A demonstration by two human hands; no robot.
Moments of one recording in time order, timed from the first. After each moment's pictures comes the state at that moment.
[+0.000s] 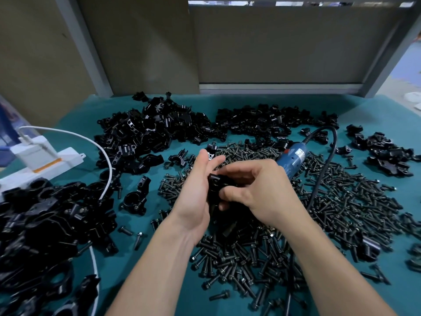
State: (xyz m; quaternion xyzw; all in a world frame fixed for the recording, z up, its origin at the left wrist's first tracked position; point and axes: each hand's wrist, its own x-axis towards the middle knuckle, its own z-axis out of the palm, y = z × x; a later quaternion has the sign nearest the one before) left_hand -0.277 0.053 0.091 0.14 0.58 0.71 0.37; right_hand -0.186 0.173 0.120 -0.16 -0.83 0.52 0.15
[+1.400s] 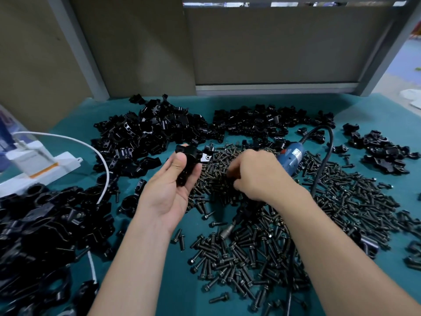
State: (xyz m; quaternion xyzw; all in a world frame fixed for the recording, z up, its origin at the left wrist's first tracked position) left_hand -0.309 0.036 0.097 -0.01 0.35 0.89 0.29; right_hand -0.224 0.197 0.130 -0.23 -0.96 0.15 0.04
